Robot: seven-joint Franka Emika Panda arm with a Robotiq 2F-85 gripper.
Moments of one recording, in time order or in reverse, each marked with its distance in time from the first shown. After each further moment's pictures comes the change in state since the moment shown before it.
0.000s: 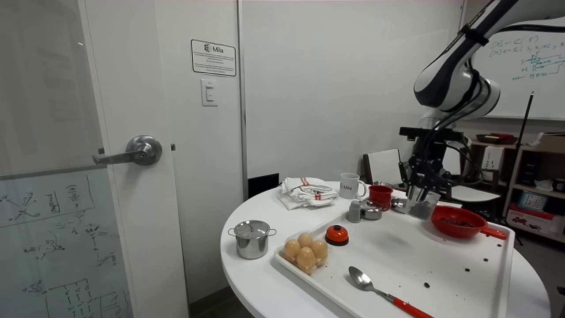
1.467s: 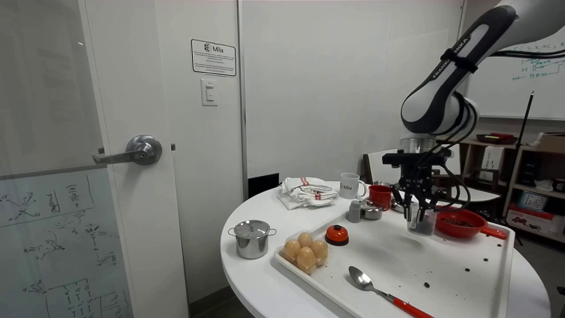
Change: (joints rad) arm 0.026 0.146 0.059 0.094 -0.309 0.022 0.294
